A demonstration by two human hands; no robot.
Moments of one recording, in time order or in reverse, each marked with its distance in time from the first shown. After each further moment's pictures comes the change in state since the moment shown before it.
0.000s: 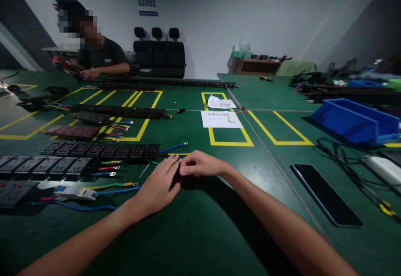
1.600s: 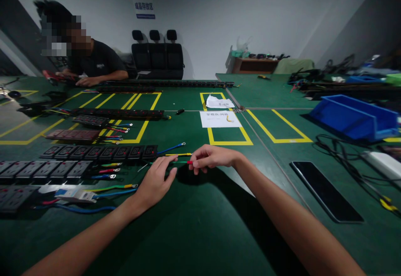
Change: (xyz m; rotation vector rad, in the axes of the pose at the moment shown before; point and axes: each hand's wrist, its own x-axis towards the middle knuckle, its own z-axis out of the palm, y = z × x) left_hand 0.012 -0.008 -0.007 -0.206 0.202 -0.062; right_hand -0.027 -0.011 -0.038 0.117 -0.088 0.140
